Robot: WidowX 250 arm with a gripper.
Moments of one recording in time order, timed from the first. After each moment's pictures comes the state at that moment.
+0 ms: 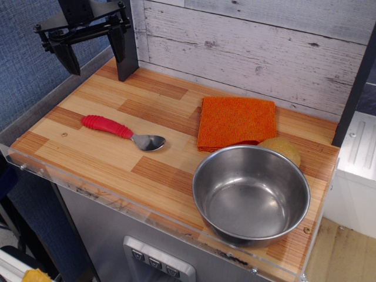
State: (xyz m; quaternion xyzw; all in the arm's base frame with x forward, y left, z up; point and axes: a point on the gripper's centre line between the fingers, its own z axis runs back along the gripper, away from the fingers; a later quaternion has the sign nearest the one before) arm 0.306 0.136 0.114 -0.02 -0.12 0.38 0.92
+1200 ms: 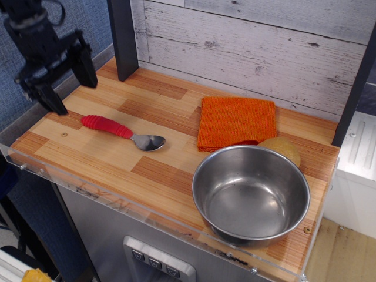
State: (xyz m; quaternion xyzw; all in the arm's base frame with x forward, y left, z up) arm 0.266 0.162 0.068 -0.09 -0.02 0.67 0.74
